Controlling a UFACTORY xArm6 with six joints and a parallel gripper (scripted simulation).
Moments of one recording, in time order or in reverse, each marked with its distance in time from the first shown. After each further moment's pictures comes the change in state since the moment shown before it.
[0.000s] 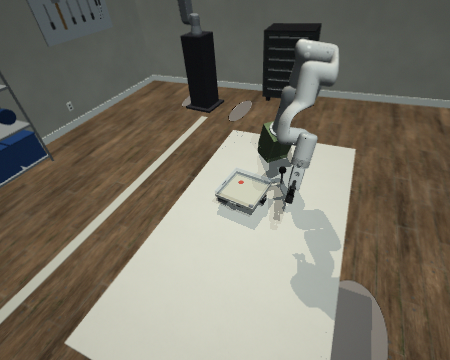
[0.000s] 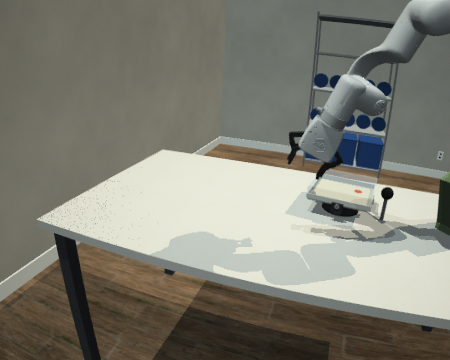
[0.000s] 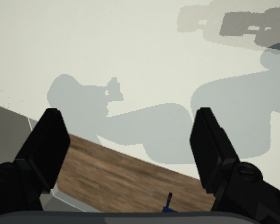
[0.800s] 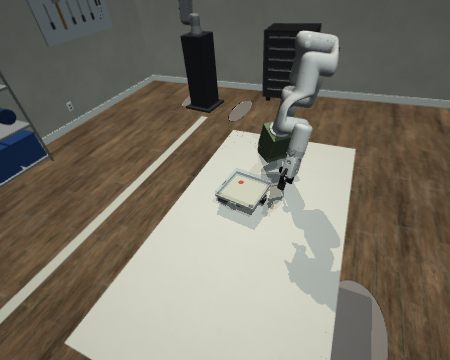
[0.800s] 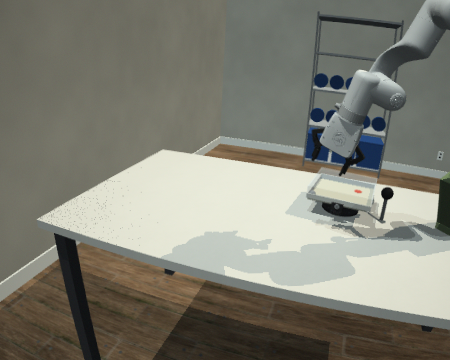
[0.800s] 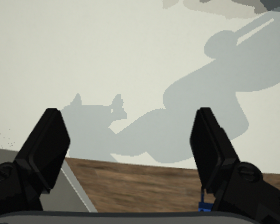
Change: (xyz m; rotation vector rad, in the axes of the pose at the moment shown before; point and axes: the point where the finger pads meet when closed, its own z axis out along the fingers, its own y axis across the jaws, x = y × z) arm 0.035 0.061 -0.029 -0.106 0.037 0.288
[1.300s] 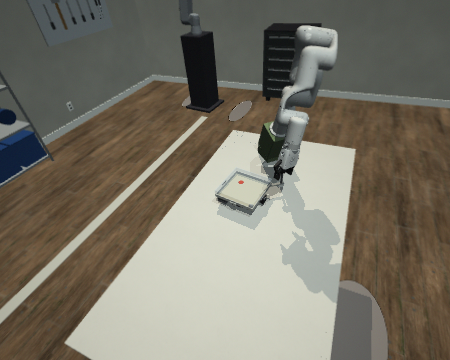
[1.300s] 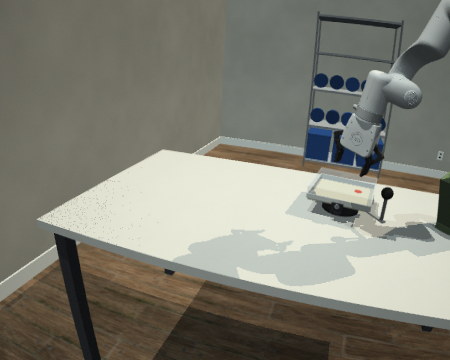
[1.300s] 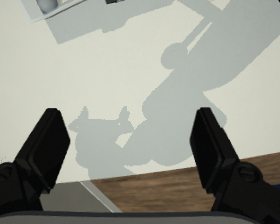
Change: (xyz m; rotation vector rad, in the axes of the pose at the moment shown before) arm 0.042 0.057 -0.013 -0.103 0.024 0.245
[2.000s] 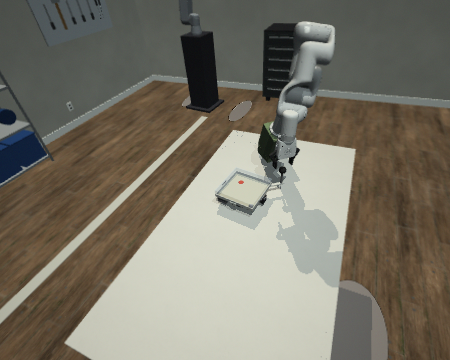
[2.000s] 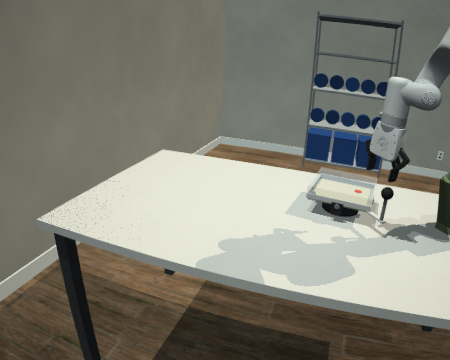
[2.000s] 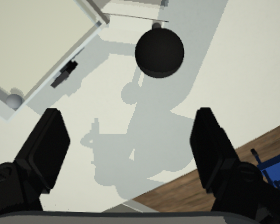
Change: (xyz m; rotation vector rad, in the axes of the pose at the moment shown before) arm 0.069 0.078 -0.001 -0.157 0.019 0.336
